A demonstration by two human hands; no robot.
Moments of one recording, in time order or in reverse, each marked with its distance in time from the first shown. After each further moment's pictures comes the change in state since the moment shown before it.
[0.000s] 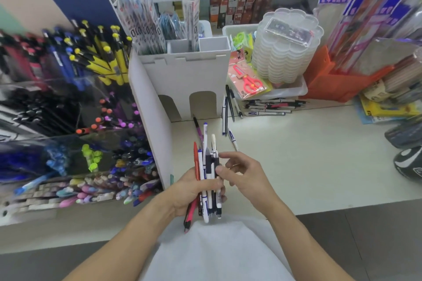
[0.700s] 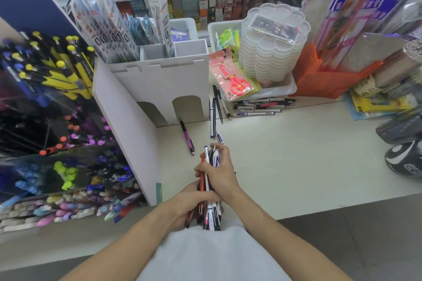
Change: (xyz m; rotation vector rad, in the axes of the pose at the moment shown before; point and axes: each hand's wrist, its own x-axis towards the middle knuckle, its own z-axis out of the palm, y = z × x) left_hand 0.033 -0.020 0.010 0.090 0.138 -0.319; right_hand 0.045 0.012 0.028 0.211 0.134 0.109
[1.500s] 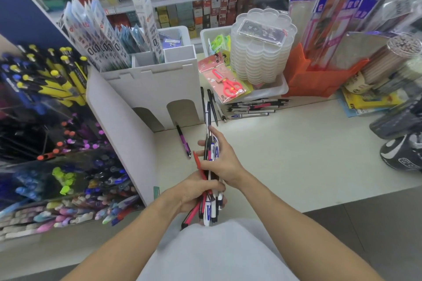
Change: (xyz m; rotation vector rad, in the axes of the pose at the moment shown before) left_hand 0.018 0.023 0.017 0.072 -0.097 0.064; right_hand 0.022 -0.021 -0.030 -0.164 -0.200 -0.102
